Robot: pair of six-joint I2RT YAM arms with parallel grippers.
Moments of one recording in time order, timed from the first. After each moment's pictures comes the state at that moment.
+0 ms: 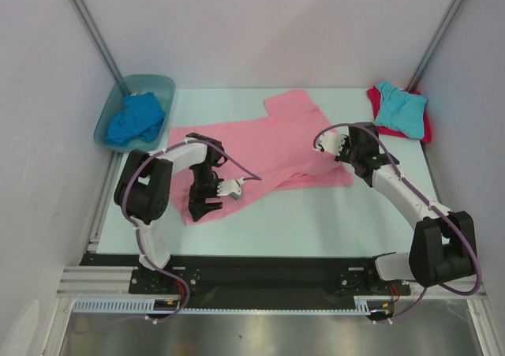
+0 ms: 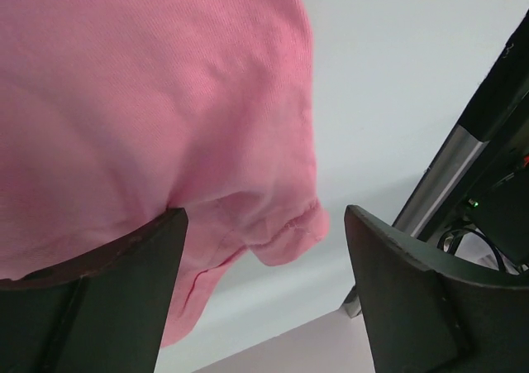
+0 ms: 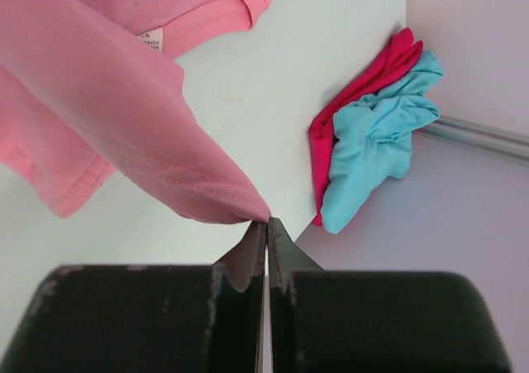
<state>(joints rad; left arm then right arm) -0.39 1.90 1.23 -1.25 0.18 1.14 0.23 1.34 0.92 -0.28 0.20 -1.12</state>
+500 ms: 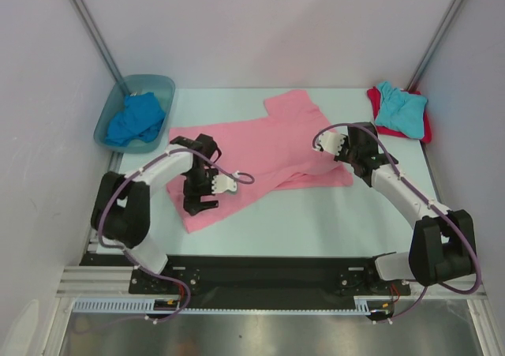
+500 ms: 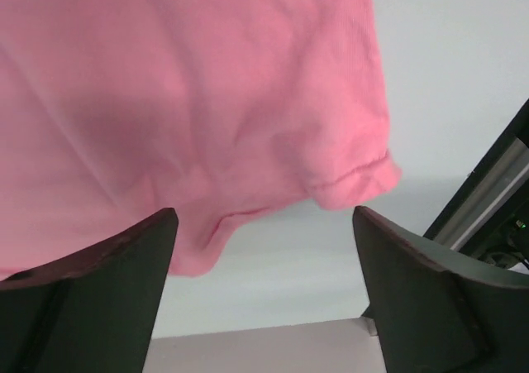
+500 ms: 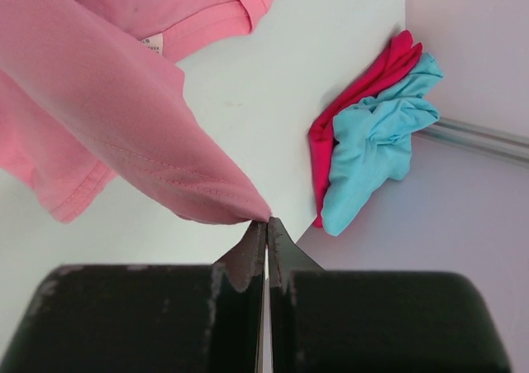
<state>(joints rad) -0.39 1.70 1.15 -1.13 0.11 1.11 0.24 1.35 0.92 -0.27 0.20 -1.11</state>
